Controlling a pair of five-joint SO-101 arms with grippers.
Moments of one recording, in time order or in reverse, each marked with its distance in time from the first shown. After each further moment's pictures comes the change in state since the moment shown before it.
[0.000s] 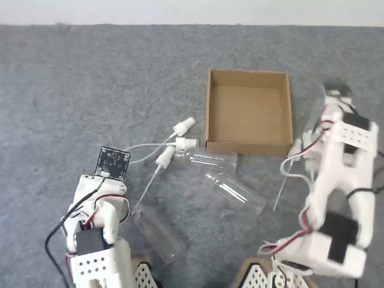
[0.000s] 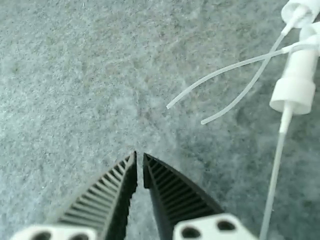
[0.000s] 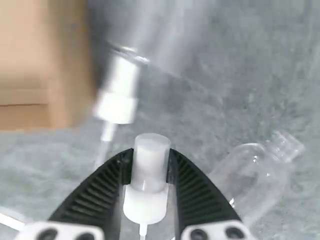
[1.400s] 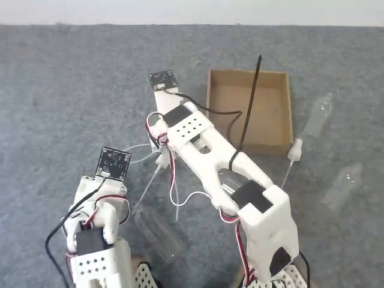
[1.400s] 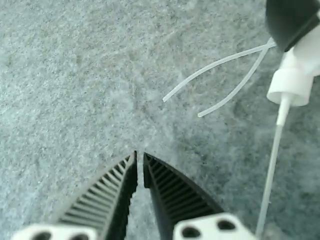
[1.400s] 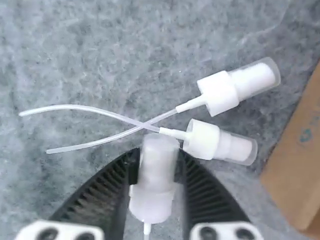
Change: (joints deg) left arm 0.0 0.0 0.0 1.6 0.0; right arm -57.7 30.7 -30.5 -5.4 -38.3
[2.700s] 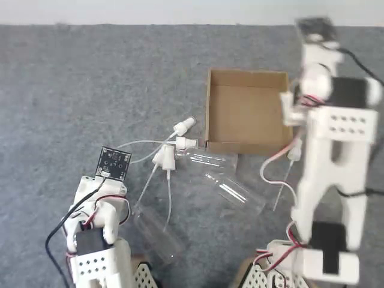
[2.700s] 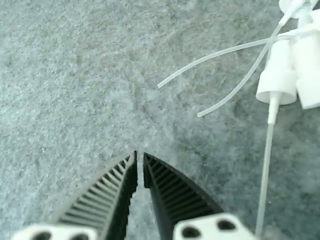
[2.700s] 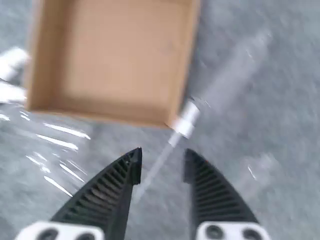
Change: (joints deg) left arm 0.0 0.0 0.0 0.0 0.0; right arm 46.7 -35.3 -4.1 35.3 33.8
